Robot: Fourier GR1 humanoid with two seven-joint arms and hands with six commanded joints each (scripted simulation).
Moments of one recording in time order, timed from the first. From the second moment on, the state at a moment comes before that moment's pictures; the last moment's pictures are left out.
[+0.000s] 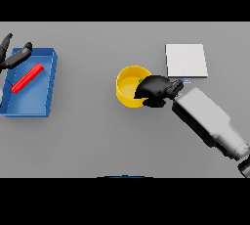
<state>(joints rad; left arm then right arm) -0.49 0.54 0.01 -1.15 -0.17 -0.13 0.42 -0.71 -0.36 0.69 -1.11 0.84 0.49 -0.25</state>
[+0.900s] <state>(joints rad) -0.50 0.53 0.02 -1.16 -0.14 -0.14 0.44 -0.73 -0.51 0.55 -1.32 0.79 0.57 -0.08</state>
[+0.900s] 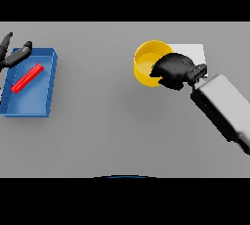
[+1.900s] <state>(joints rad) -0.50 0.52 0.01 -1.22 -0.15 -0.12 0.55 -0.85 -0.50 0.40 -0.76 0.85 0.28 -0.19</state>
